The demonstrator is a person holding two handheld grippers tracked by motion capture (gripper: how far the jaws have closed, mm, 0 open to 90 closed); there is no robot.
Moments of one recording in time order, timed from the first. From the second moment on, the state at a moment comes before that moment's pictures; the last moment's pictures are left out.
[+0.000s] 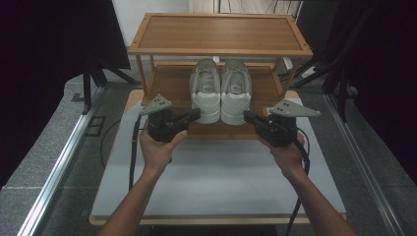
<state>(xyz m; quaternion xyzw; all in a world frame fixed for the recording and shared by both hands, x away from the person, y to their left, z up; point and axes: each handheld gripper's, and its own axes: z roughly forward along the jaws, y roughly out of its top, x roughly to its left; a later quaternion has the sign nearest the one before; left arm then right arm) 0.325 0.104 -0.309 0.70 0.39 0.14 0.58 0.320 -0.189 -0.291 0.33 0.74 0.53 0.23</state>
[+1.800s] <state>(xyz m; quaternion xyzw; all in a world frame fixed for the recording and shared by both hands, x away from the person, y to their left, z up) 0.350 0.090 -0.320 0.70 0.40 0.17 0.56 0.344 -0.175 -0.300 0.31 0.73 0.53 0.28</state>
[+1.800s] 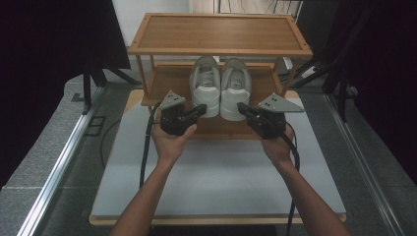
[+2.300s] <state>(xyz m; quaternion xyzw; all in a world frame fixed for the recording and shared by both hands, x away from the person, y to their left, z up) 0.349 0.090 -0.324 0.69 0.41 0.16 0.57 0.348 -0.172 -0.301 0.32 0.73 0.54 0.29</state>
